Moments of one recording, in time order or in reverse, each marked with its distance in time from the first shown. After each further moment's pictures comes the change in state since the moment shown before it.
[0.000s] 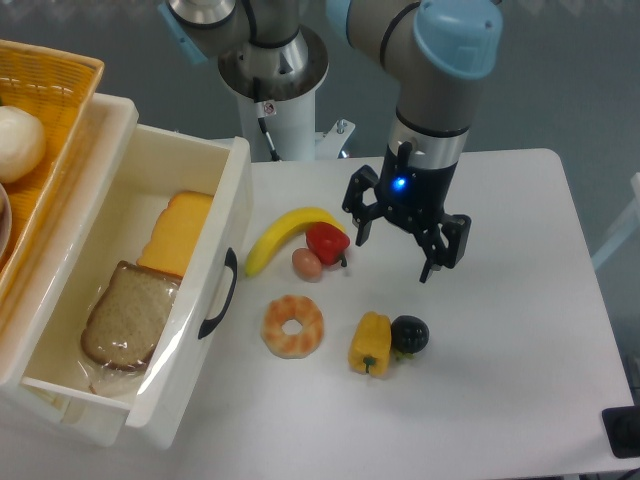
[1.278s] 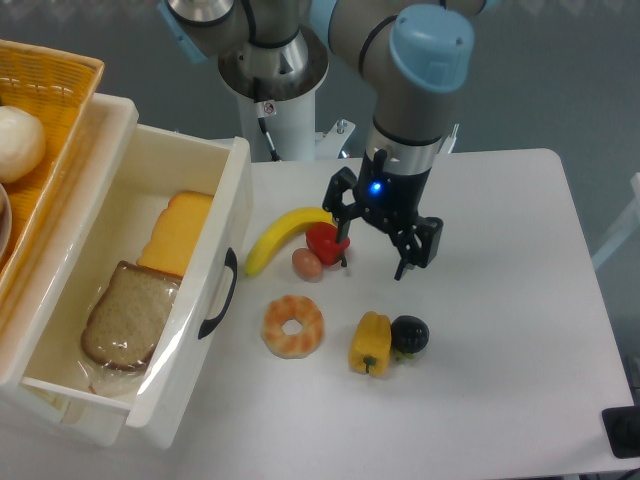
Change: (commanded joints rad) arm -0.054 0.031 -0.149 0.037 0.017 -0.025
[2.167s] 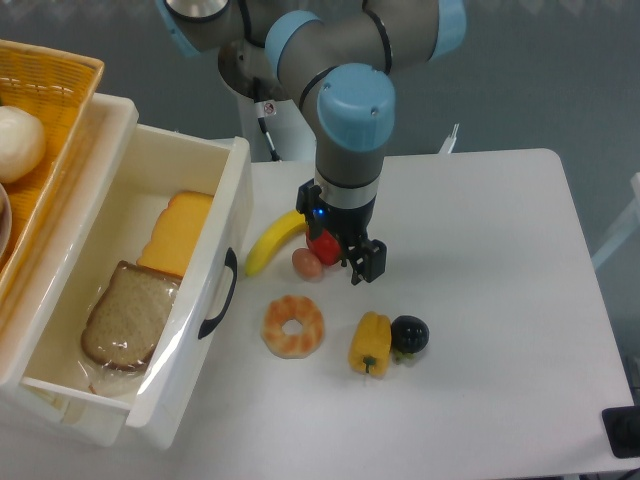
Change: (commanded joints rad) arm -0.109 -0.049 -0.041 0.000 0.226 0.343
